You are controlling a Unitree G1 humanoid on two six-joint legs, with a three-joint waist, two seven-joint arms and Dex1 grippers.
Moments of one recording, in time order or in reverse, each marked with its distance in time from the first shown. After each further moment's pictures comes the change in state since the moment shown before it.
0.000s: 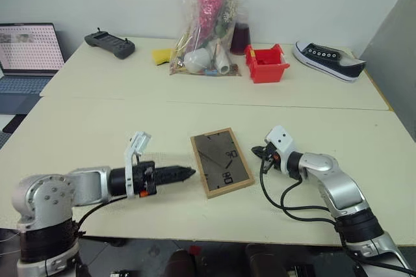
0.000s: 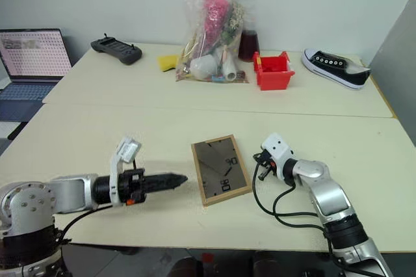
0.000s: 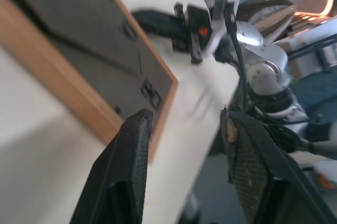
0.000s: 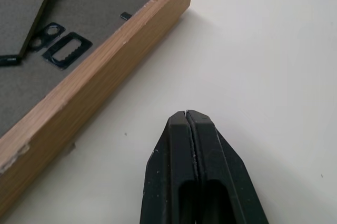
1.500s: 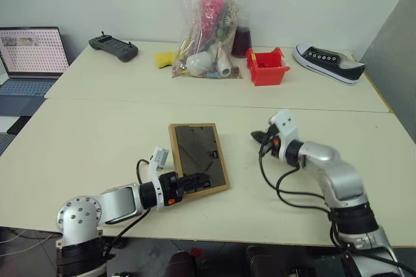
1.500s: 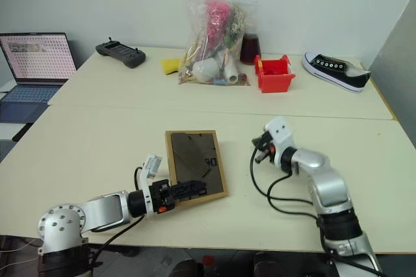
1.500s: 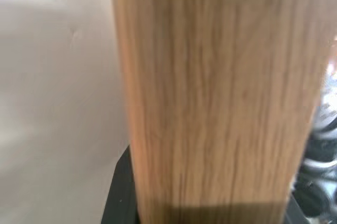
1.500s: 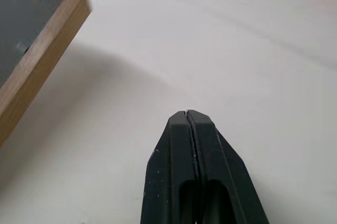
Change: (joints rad) left arm 0.040 -0.173 -0.057 0.041 -0.230 -0.152 0.499; right arm -0.133 0.082 -0.147 -0.060 0.117 0.167 -0.056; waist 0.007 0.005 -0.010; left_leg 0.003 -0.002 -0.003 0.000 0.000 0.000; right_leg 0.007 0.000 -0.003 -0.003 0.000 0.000
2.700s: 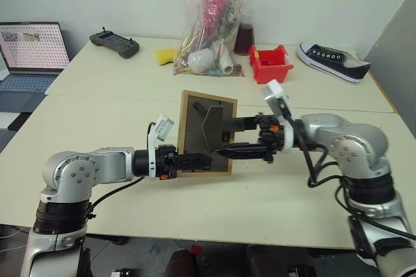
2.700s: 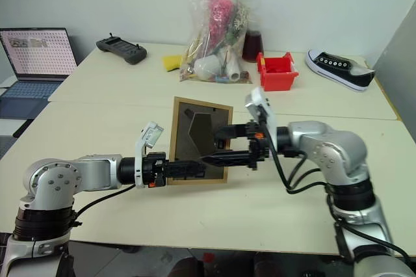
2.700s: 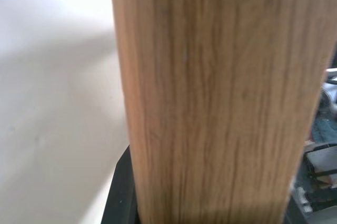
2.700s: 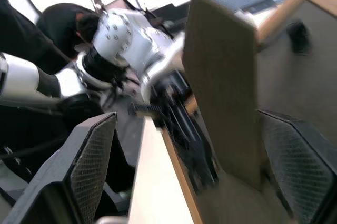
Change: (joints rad) left arm -0.237 0.244 -0.200 0.022 0.198 -0.094 -0.454; right arm -0.190 -0.181 0.015 -0.145 0.527 0.300 0.364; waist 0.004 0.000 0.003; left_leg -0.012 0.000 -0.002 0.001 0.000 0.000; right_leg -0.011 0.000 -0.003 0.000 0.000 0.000
